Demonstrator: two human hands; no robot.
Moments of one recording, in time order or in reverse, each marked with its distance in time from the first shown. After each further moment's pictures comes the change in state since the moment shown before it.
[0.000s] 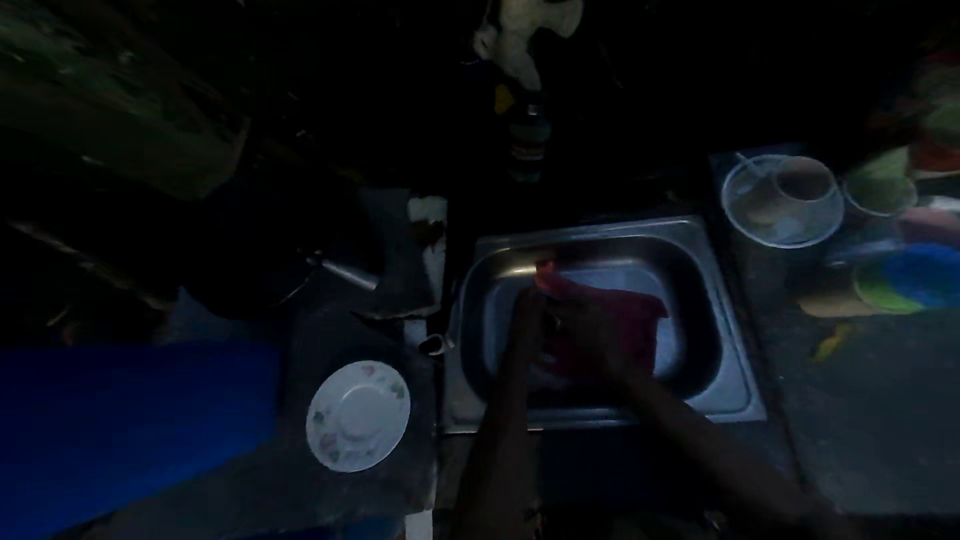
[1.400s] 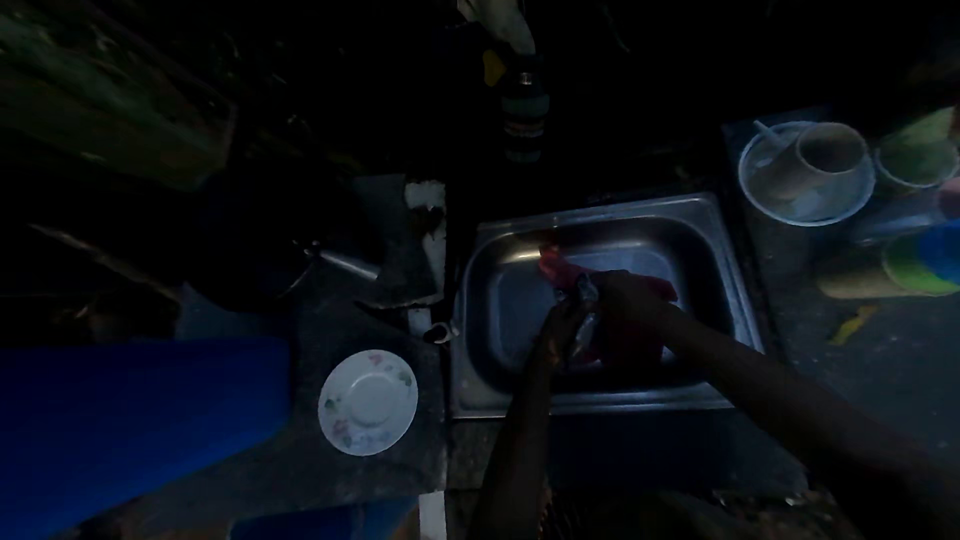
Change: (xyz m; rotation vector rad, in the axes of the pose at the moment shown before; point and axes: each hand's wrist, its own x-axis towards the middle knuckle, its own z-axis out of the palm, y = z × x) left_hand -0.010 -0.030 0.039 -0.308 -0.297 -0.087; right_hand 0.036 0.027 -0.058 -0.021 -0.437 0.287
